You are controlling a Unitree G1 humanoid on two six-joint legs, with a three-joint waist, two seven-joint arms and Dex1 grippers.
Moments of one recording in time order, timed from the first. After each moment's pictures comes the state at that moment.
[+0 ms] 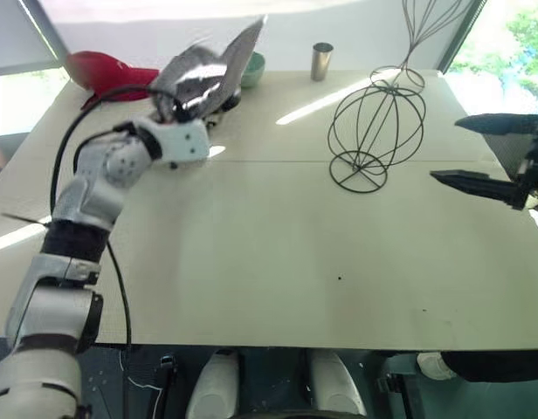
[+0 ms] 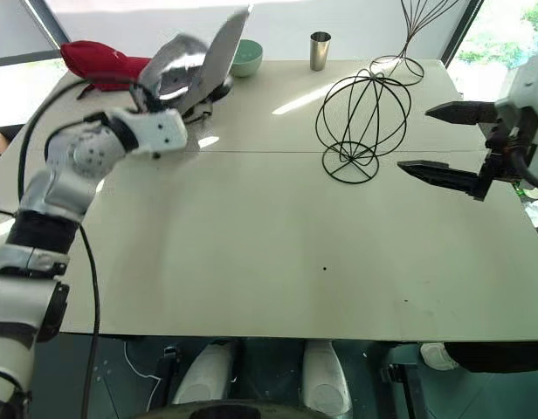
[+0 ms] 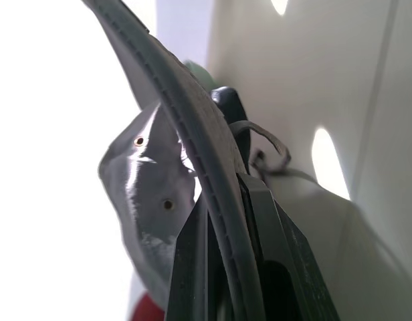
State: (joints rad) left arm -0.92 0.68 -0.18 0.40 0.50 -0.27 -0.49; right arm -0.40 -1.20 -0.46 -0.23 0.59 0.66 1.15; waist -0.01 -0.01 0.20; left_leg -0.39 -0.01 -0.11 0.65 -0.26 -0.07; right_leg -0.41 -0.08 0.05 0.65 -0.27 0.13
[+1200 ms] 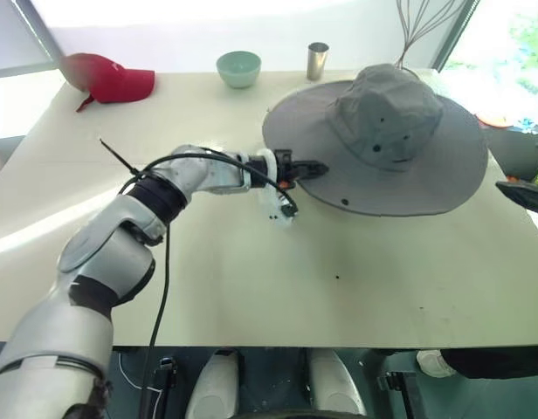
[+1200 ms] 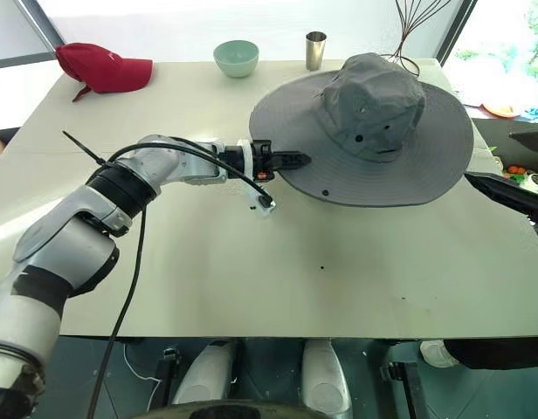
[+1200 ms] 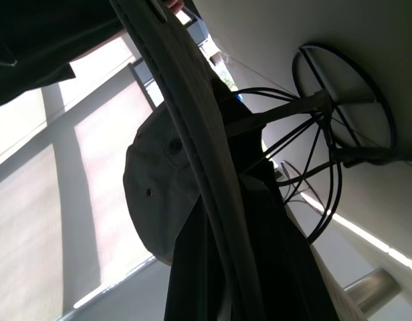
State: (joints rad) left arm -1.26 0.47 -0.81 0.70 1.30 -0.76 0.34; right arm -0.02 -1.15 -0.88 -0.30 0.60 0.80 1.06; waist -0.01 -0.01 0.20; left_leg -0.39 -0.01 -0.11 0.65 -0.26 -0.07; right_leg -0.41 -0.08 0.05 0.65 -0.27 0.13
